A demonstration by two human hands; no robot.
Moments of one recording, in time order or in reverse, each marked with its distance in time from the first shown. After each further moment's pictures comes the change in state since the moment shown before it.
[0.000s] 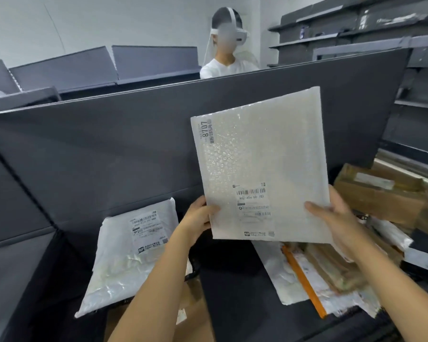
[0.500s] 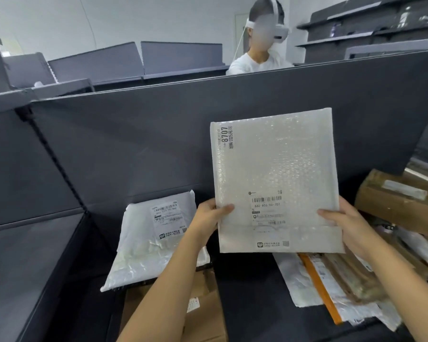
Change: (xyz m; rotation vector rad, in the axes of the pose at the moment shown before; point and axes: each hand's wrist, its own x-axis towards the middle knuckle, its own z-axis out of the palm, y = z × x) left_hand -0.023 -0.011 -0.013 -0.066 0.085 0.080; right_hand 0.006 0.003 0.014 0.037 -0.070 0.168
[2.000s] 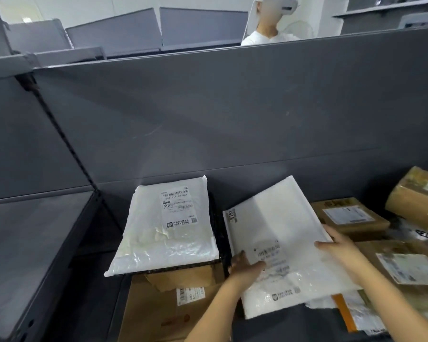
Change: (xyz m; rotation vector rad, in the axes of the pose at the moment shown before) left_hand -0.019 -0.133 0.045 0.577 0.001 -0.612; right_hand 0.017 0.067 0.024 -0.490 -0.008 0.314
